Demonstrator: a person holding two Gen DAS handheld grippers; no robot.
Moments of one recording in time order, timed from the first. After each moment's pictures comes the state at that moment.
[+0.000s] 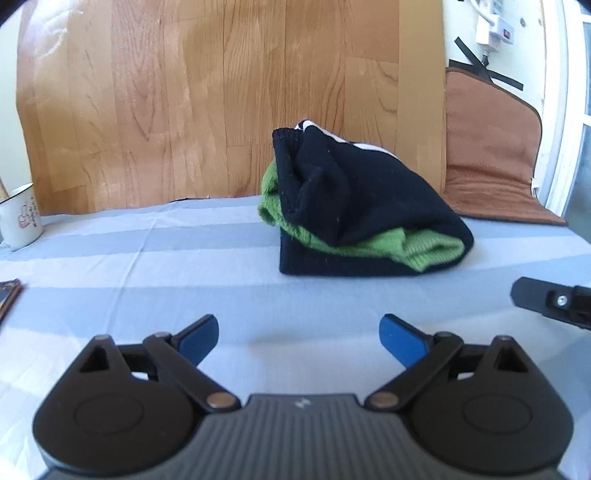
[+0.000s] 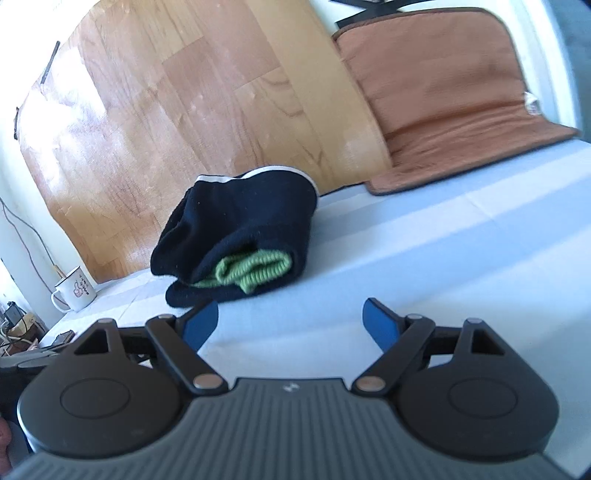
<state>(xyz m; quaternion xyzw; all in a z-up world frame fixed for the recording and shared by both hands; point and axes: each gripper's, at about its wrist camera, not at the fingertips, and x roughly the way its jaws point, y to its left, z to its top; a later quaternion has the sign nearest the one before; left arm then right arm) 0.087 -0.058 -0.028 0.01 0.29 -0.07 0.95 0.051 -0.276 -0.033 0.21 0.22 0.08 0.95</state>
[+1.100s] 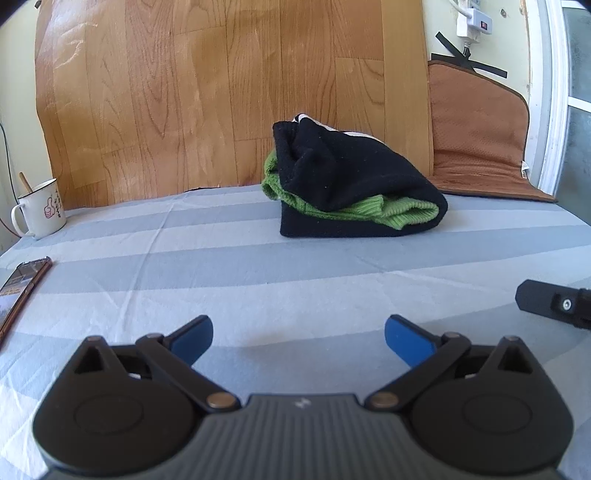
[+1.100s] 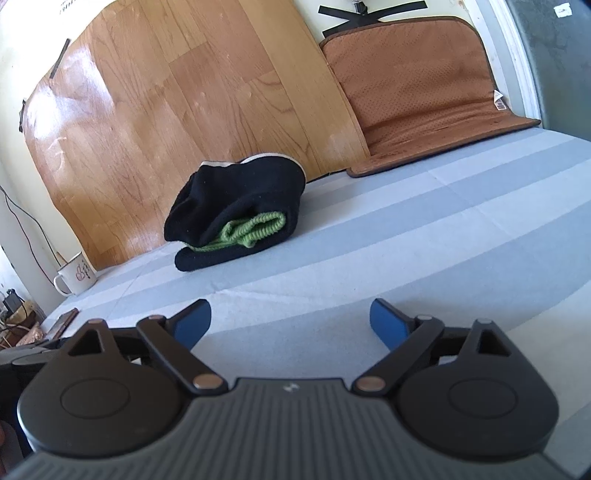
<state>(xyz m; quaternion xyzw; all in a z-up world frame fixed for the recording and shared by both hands) 0.036 -0.061 -0.030 0.03 0.29 -0.06 0.96 0.001 -0.263 -0.038 0.19 0.23 0.06 0.95</state>
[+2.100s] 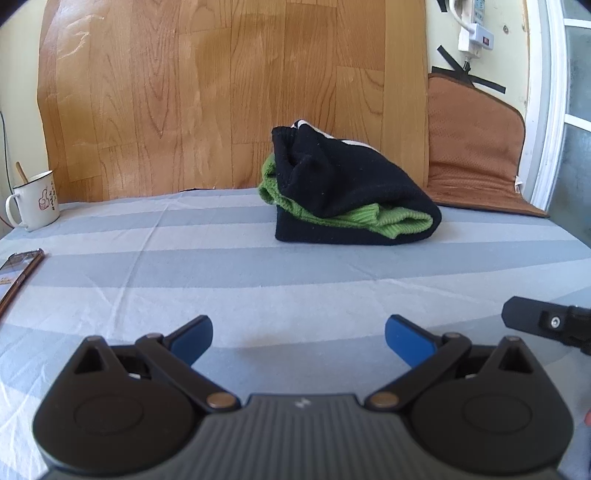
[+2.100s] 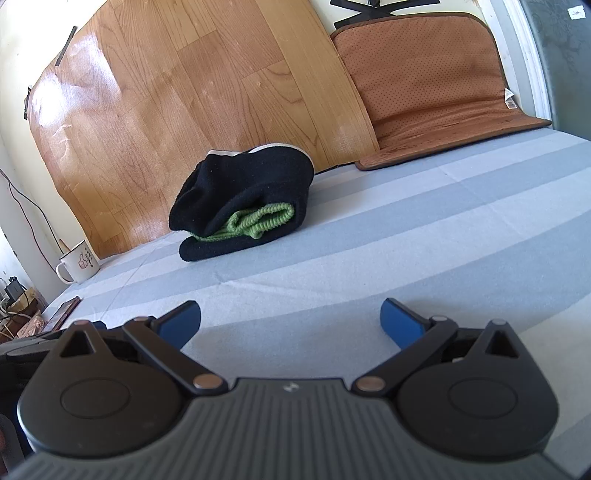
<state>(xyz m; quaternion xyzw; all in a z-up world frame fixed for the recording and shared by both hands) 0.035 -0.055 -0.030 0.00 0.28 -0.08 0.96 0.003 -0.259 -0.038 0.18 0.24 0.07 0.95</state>
